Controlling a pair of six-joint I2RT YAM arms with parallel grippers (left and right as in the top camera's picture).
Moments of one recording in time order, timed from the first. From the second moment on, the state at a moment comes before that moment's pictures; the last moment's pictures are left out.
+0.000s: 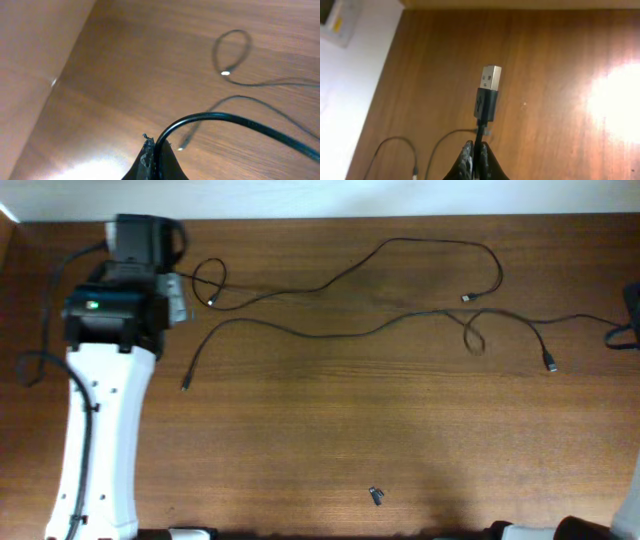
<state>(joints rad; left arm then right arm) -0.04 1.52 1.76 -1.21 -0.49 -0.19 -0.32 1.53 1.84 -1.31 0.48 1.01</state>
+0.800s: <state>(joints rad) 0.30 1.71 1.68 -1.19 -0.38 -0.21 -0.38 1.77 1.84 -1.39 0.50 0.98</state>
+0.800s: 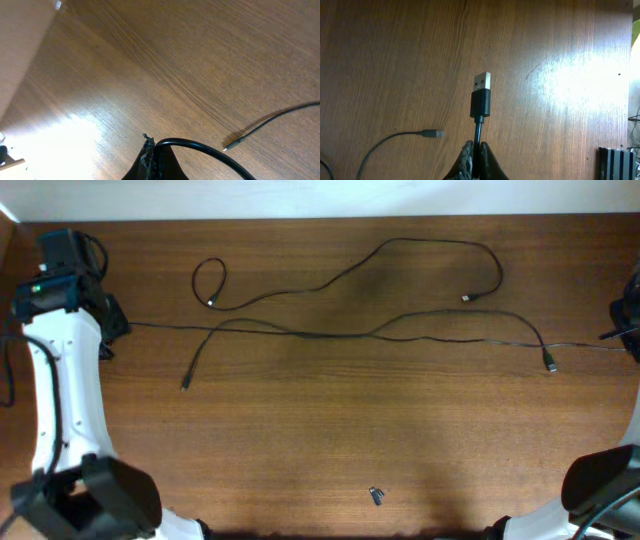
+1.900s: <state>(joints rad) 0.31 1.87 1.28 -0.86 -0.21 -0.21 -0.39 1.77 1.24 -0.88 0.43 0.97</state>
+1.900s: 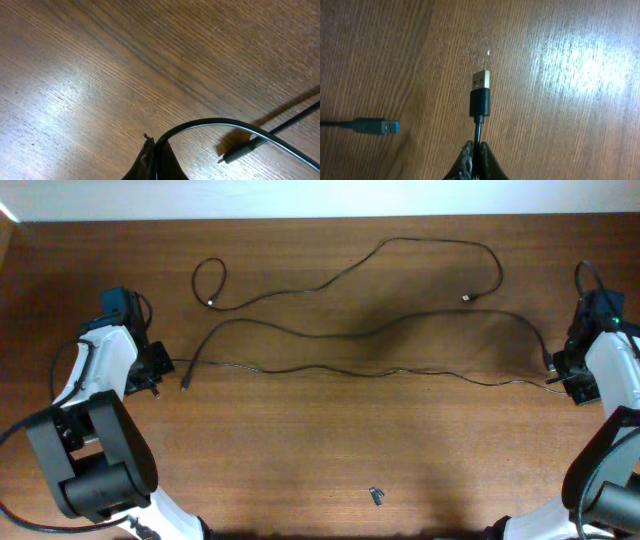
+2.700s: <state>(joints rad) 0.32 1.85 1.10 -0.68 -0.23 -0.22 -0.39 1.77 1.11 -0.77 0.43 0.97</state>
